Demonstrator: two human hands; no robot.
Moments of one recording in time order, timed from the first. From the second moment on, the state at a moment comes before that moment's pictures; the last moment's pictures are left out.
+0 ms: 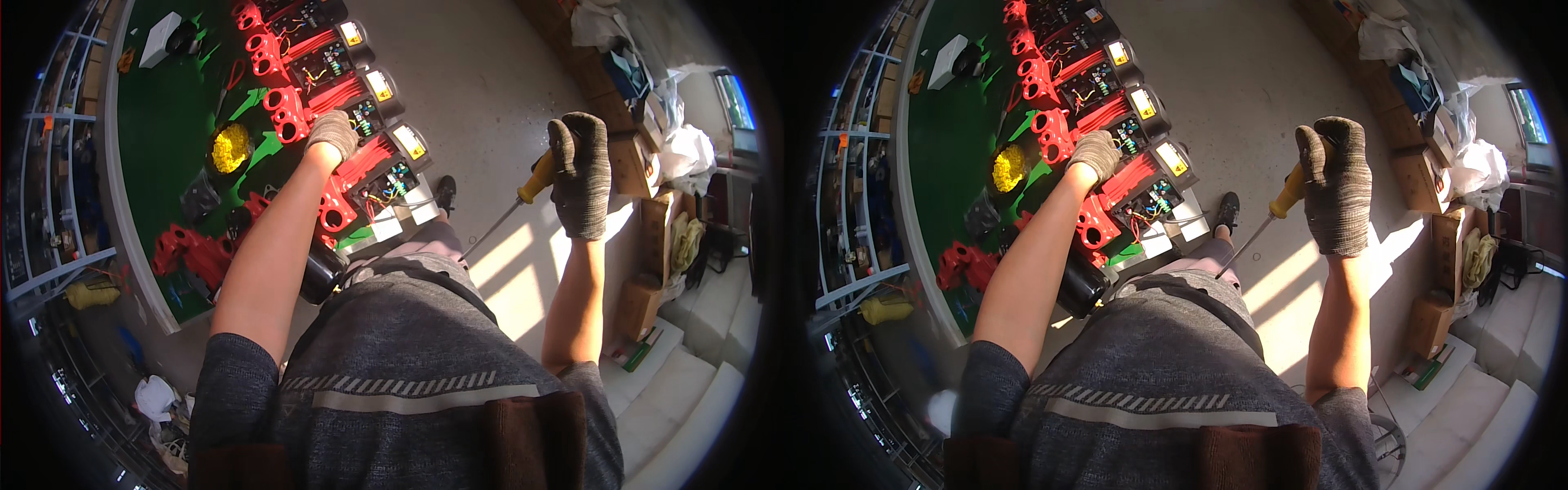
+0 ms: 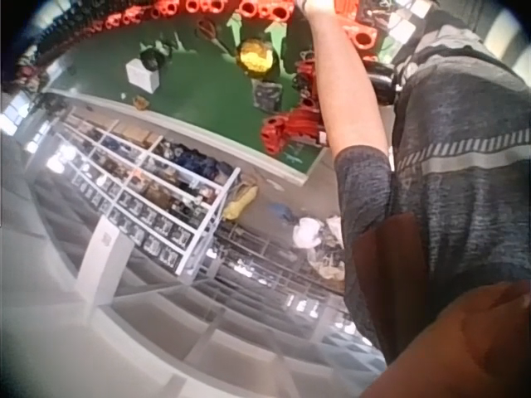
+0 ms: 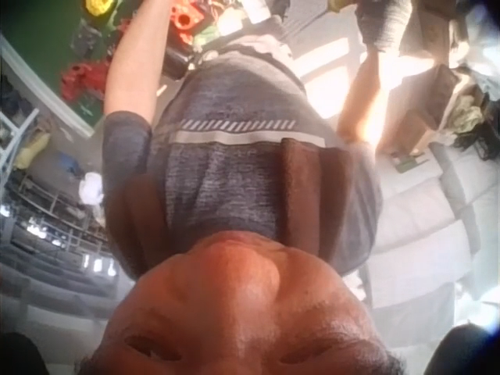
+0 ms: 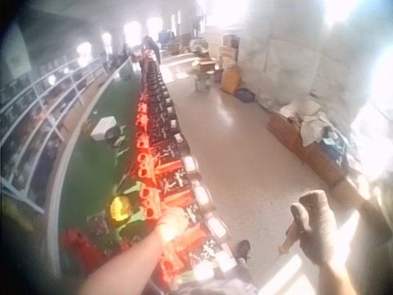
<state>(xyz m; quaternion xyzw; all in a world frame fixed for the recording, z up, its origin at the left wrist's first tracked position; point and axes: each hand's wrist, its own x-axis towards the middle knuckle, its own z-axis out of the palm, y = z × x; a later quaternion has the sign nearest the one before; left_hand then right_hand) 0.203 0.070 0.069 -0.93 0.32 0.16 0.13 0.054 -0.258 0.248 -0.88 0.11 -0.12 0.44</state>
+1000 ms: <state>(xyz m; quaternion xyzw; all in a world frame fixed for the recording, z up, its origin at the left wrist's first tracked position) 0.198 0.058 0.093 -0.94 0.24 0.22 0.14 0.036 -0.115 0.158 -0.75 -0.10 -0.32 0.57</state>
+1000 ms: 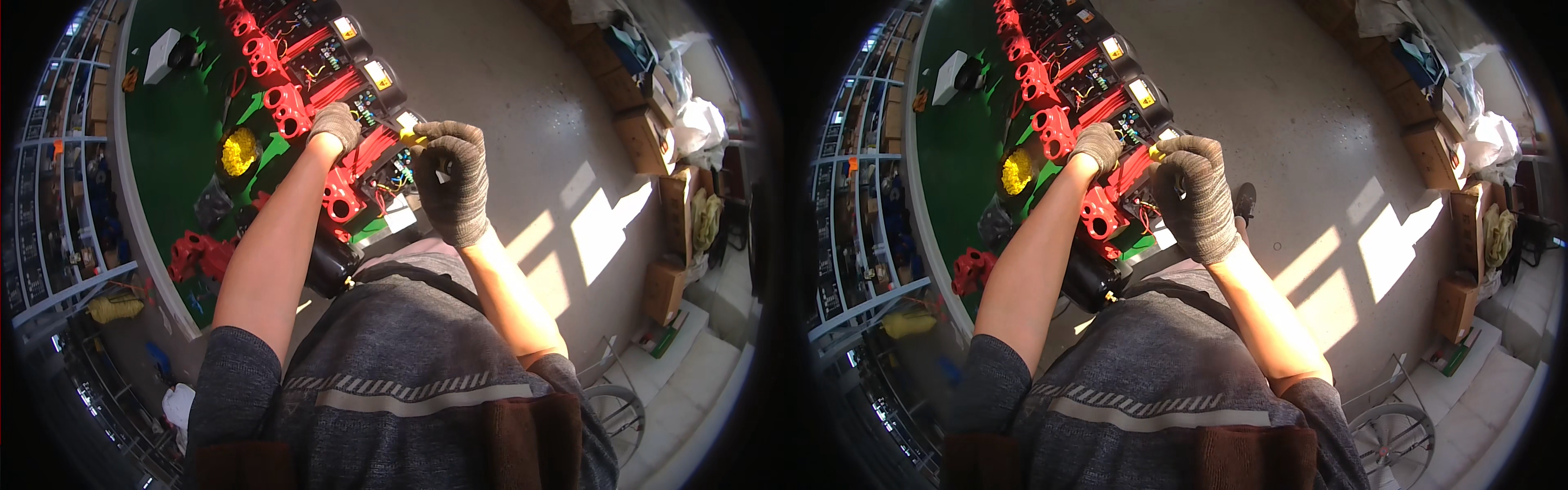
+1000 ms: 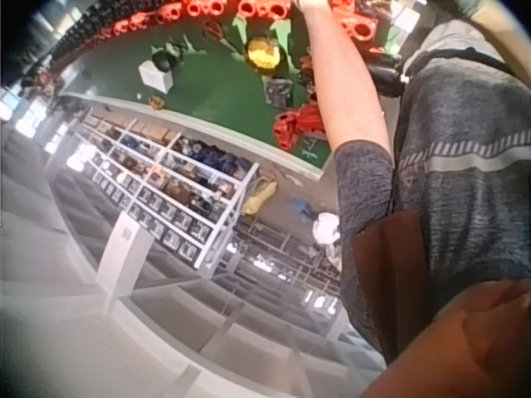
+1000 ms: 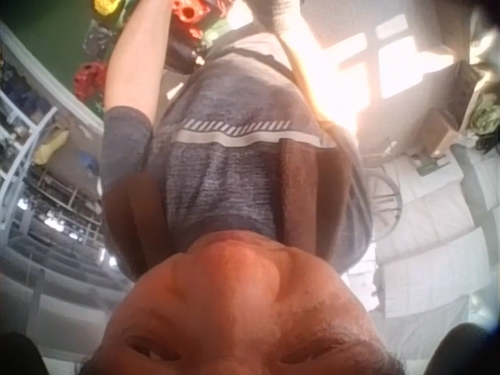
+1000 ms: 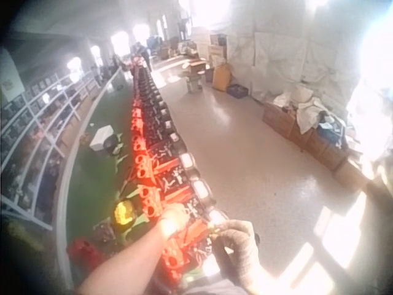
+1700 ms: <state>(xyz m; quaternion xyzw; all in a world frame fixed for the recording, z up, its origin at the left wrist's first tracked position) 0.191 0.046 0.111 -0.91 0.25 0.24 0.22 0.047 -0.112 0.148 -0.76 -0.11 -0.26 0.58</state>
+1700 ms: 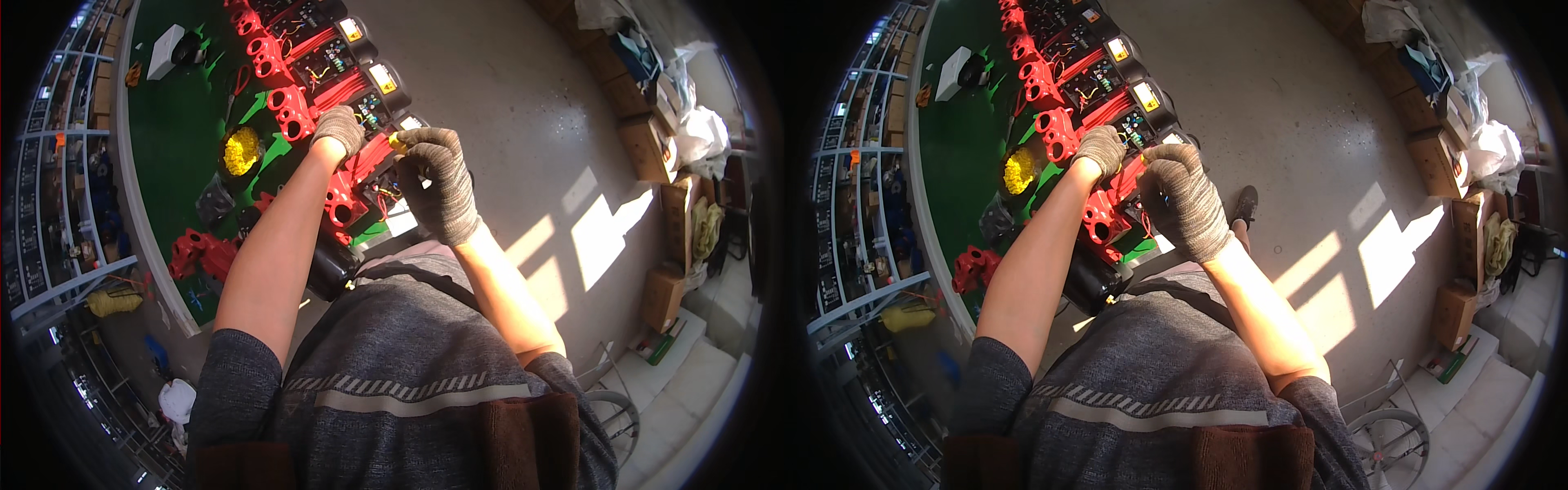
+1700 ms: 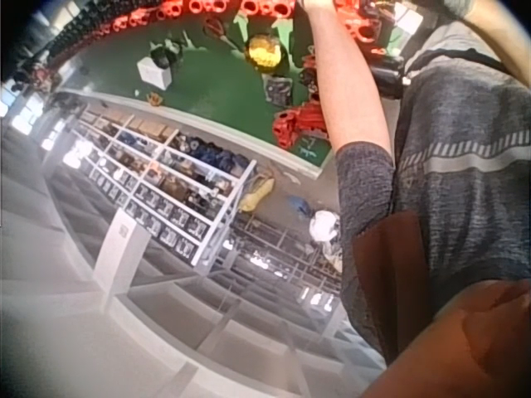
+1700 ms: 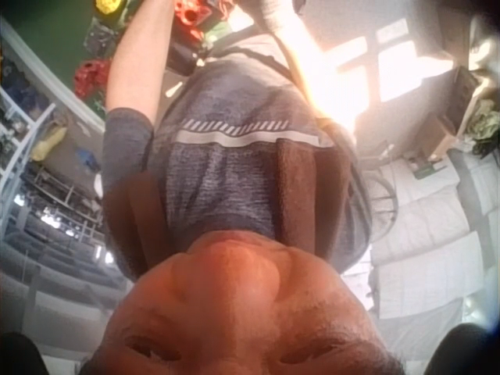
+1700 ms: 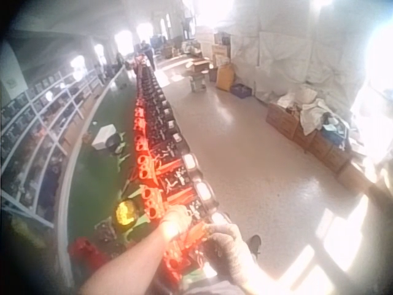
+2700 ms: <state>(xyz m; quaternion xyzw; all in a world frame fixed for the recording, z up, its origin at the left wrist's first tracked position) 0.189 0.044 0.117 -0.88 0.30 0.23 0.28 0.038 -0.114 0.151 -0.81 -0.19 -0.26 0.50</state>
